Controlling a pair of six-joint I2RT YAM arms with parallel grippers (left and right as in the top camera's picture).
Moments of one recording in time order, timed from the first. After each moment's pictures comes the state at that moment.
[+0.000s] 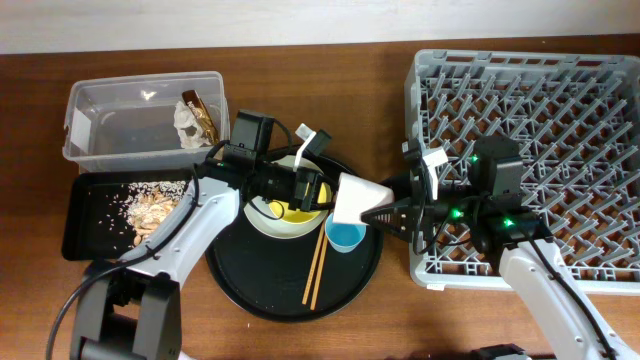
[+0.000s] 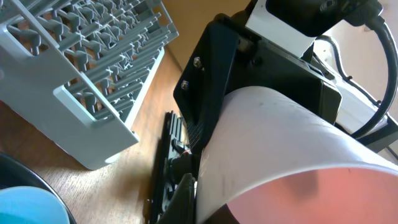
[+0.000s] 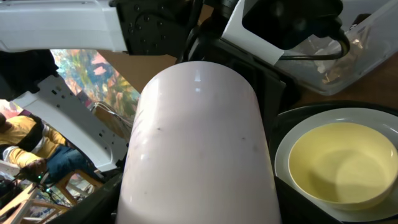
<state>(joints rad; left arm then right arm) -0.33 1.70 1.13 -0.38 1.41 -0.16 0.12 1.26 0.76 -0.05 -1.35 0.08</state>
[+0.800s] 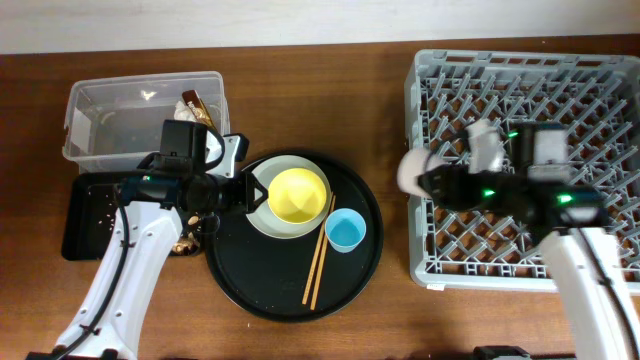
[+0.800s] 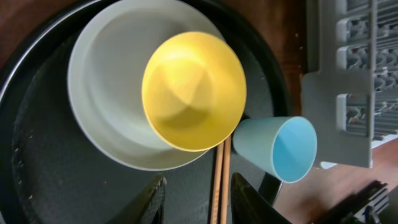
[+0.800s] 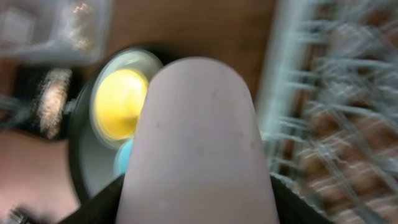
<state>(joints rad) -0.12 1.44 1.14 -0.85 0.45 -0.14 -0.07 1.24 1.15 -0.92 -0.47 0.07</state>
